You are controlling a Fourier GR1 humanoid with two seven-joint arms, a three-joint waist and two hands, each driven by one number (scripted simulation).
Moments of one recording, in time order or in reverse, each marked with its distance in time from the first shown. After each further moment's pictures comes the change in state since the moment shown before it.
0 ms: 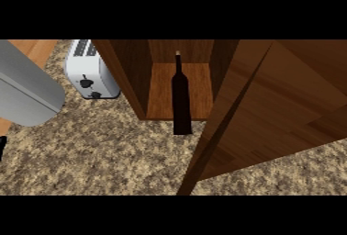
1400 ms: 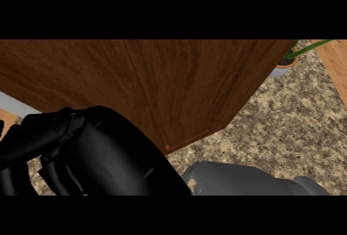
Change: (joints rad) left arm -0.102 -0.089 0.020 0.043 0.014 -0.052 0.113; right arm -0.988 0.035 -0.183 0.601 -0.274 -0.419 -0.045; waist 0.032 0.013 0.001
